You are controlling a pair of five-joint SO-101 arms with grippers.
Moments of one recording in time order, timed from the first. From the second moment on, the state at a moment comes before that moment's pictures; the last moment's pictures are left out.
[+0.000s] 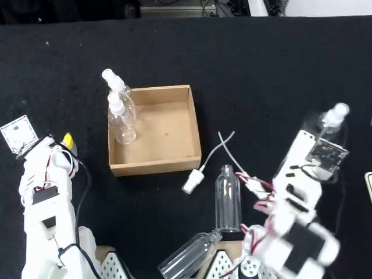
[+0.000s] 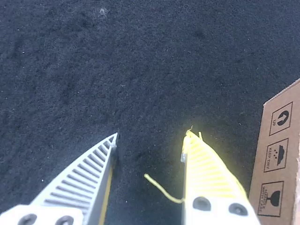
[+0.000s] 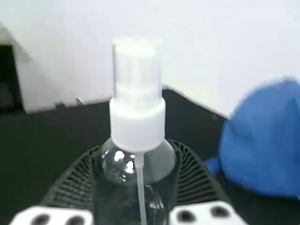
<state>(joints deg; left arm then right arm) -28.7 -49.3 82.2 9.8 6.2 34.3 -12.7 85.1 -64.0 5.1</state>
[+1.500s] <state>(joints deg) -38.9 -49.3 84.2 1.6 13.1 -40.5 -102.7 94.5 0.0 5.1</state>
